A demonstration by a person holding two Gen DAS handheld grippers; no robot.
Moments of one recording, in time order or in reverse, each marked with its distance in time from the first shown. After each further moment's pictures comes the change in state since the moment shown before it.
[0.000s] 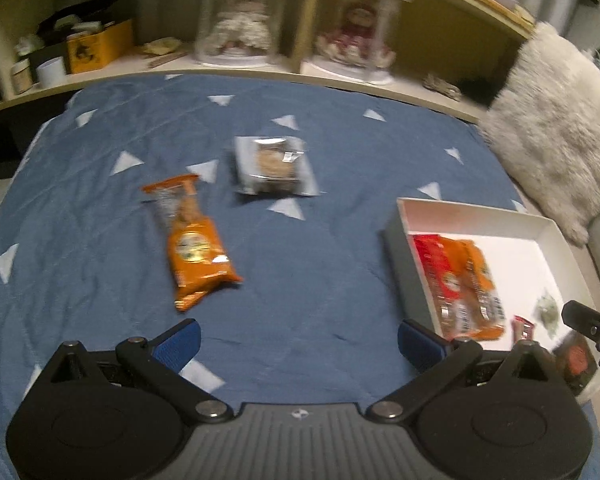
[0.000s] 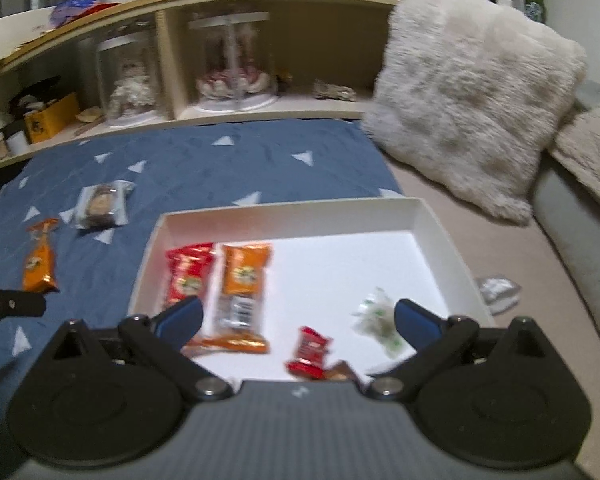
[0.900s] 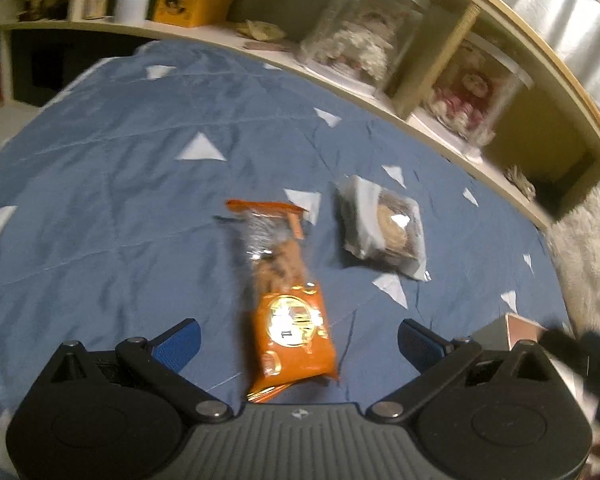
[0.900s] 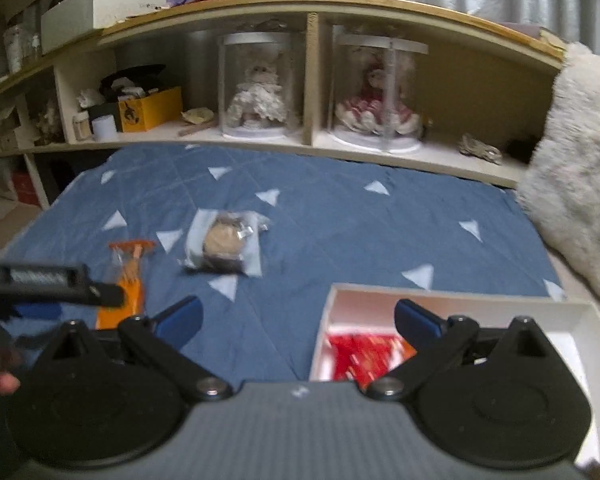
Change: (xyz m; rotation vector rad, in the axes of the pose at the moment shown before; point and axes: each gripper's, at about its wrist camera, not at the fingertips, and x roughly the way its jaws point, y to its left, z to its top) left arm 0.075 0.087 0.026 -0.297 -0.087 -0.028; right arm 0.068 0.136 0.052 -0.188 -0.104 0.215
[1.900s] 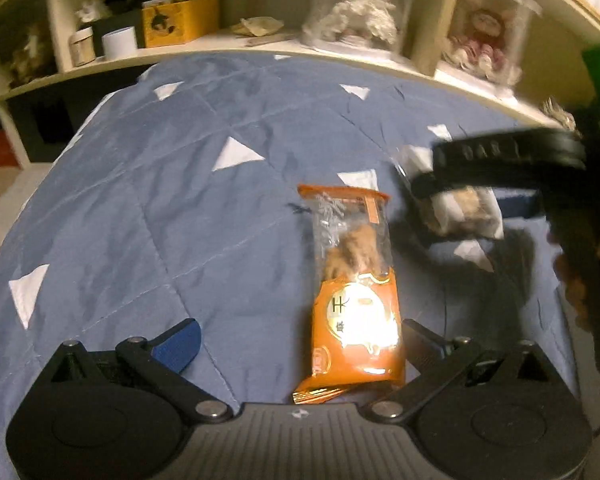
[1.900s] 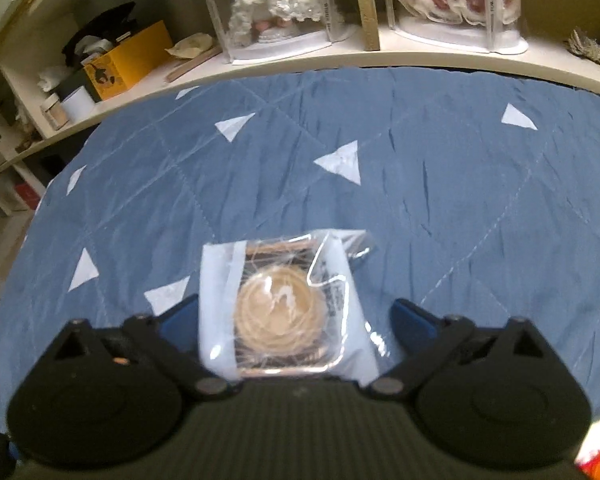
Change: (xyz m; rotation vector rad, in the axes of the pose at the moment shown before) left arm 0.015 0.017 0.006 0.203 0.018 0.192; right arm 0.188 0.040 0.060 0.175 0.296 0.153
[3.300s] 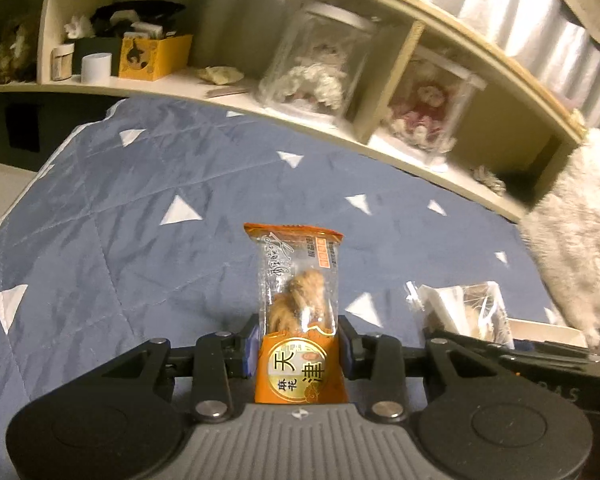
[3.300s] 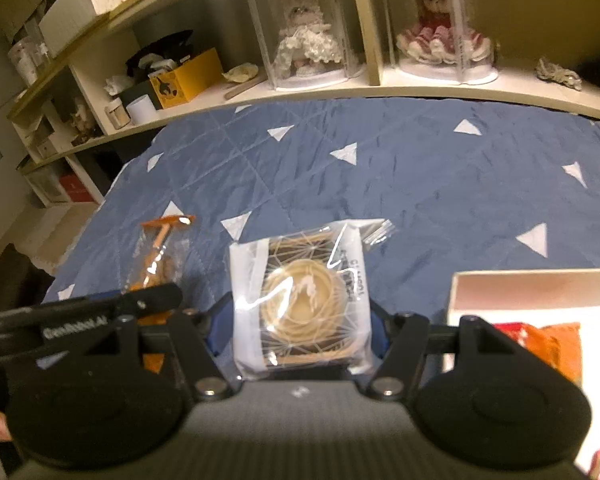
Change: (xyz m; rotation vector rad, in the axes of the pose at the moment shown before) left arm -0.065 -0.017 0.013 -0.083 -0.104 -0.216; right arm -0.123 -0.009 -0.069 -0.046 -0.085 0.055
